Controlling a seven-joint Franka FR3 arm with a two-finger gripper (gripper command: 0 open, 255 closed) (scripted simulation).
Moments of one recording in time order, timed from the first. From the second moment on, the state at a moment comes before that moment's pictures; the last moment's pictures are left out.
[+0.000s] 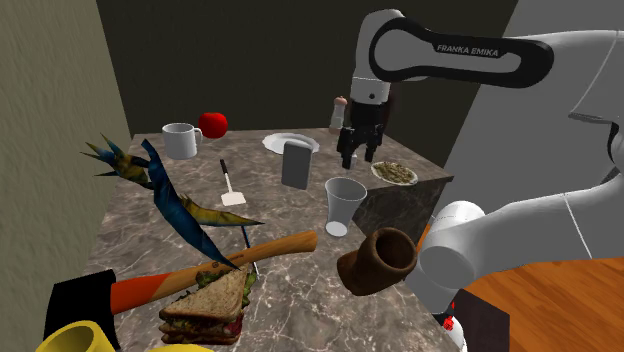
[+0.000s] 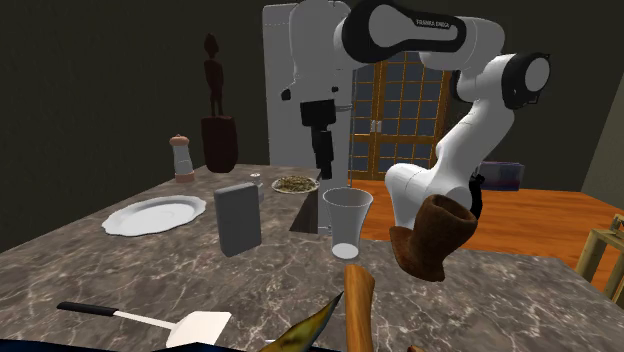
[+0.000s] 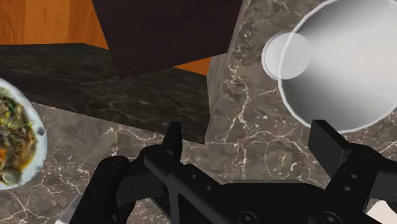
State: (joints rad) arm -0.02 -0.81 -0.06 -2.43 0.00 1.52 0.16
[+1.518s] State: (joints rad) arm 0.01 -0.40 -0.07 -2.22 -0.02 1.82 0.07
